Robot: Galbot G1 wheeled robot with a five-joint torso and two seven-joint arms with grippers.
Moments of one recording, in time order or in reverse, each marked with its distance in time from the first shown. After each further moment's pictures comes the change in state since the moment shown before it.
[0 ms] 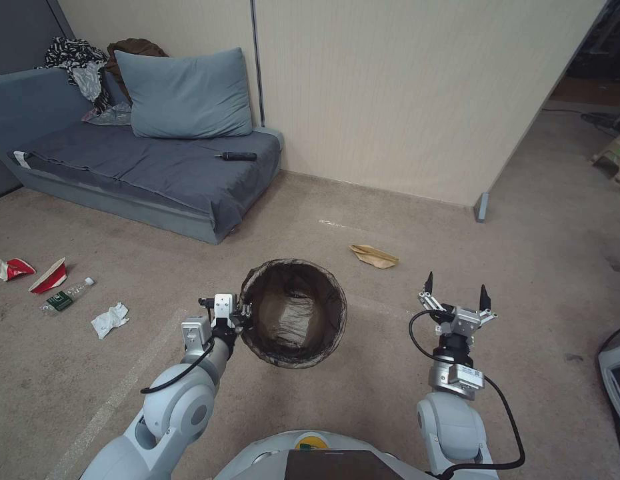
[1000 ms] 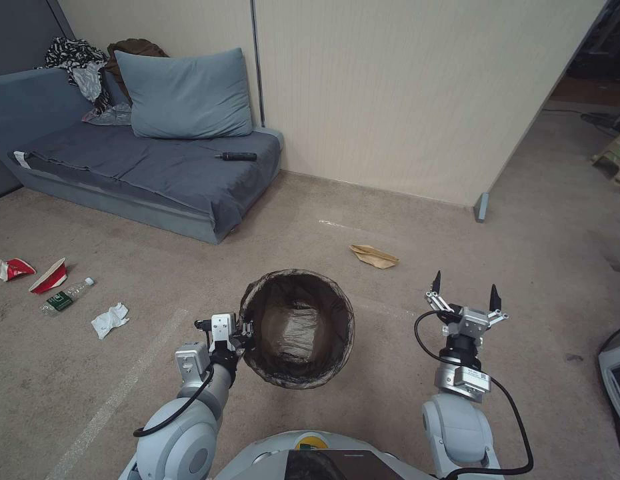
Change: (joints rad) left arm 0.152 -0.075 0.008 -0.099 0.069 -0.030 -0.034; right arm -0.011 0.000 0.016 0.017 -0.036 0.012 0.019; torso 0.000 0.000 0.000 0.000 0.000
